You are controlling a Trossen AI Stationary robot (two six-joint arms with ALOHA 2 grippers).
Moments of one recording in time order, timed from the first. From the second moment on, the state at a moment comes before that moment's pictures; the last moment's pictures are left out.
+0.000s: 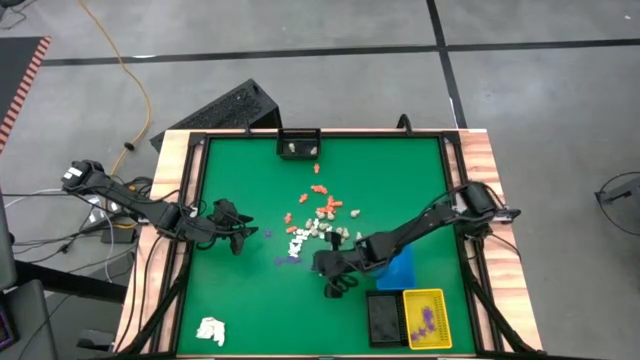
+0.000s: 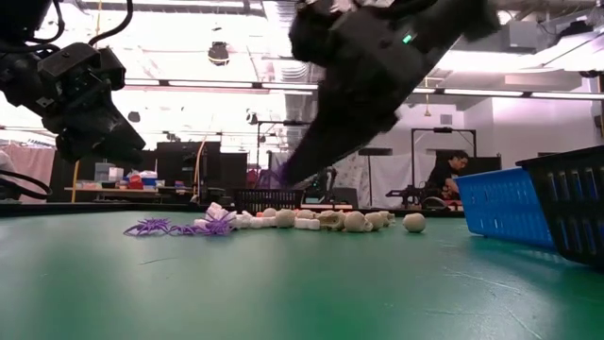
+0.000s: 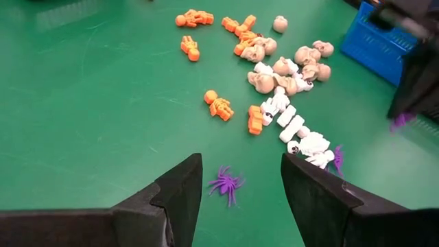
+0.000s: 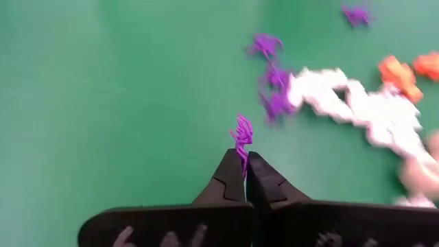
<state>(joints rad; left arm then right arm) -0.38 0.63 0.20 -0.12 -0.58 -0.77 0.34 1.87 1.18 -0.08 0.24 0.27</state>
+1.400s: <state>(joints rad) -0.38 0.63 0.20 -0.11 -0.60 -0.77 0.97 1.49 1.14 -0.94 0.00 1.64</state>
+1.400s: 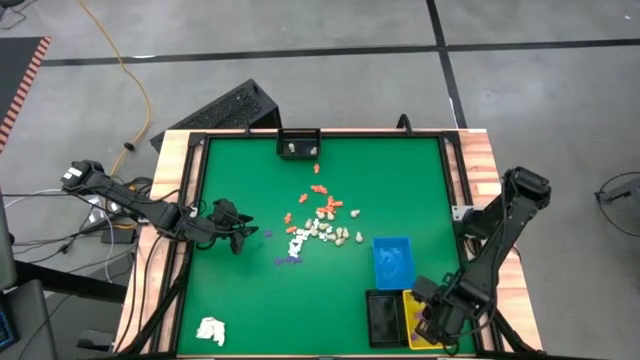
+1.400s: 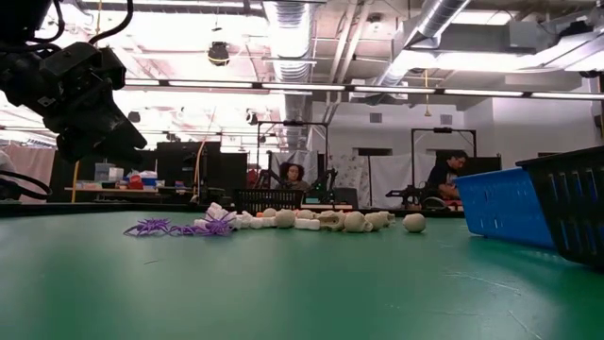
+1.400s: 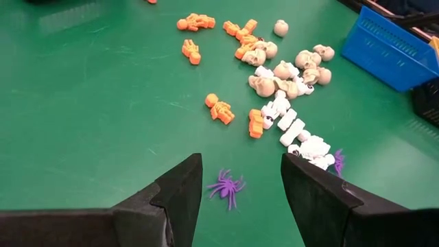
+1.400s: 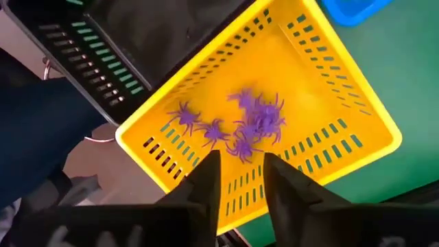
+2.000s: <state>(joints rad) -0.38 0.63 0.20 -0.11 -0.59 -0.77 0.53 1.58 1.14 -0.20 0.63 0.28</state>
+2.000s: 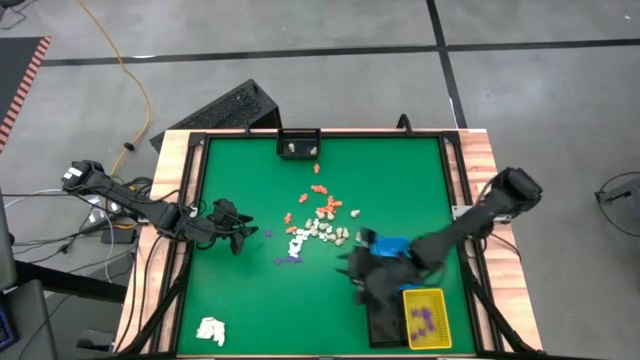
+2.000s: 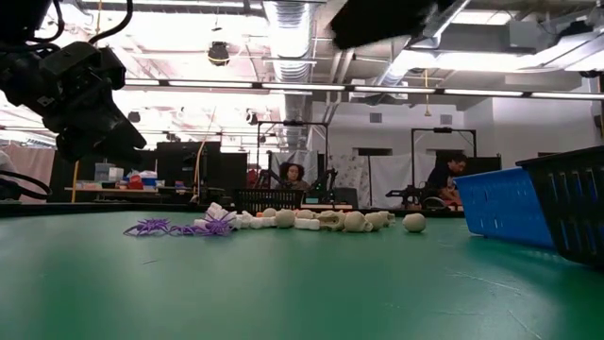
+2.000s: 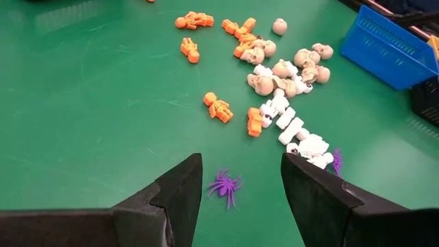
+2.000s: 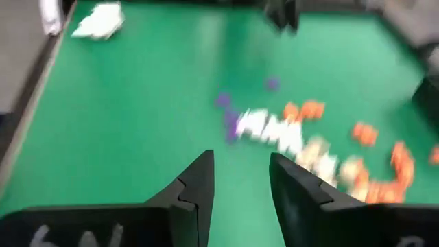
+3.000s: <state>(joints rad) -0.38 0.63 0.20 -0.12 -0.59 -0.76 0.28 2.13 1.19 0.40 0.26 0.18</state>
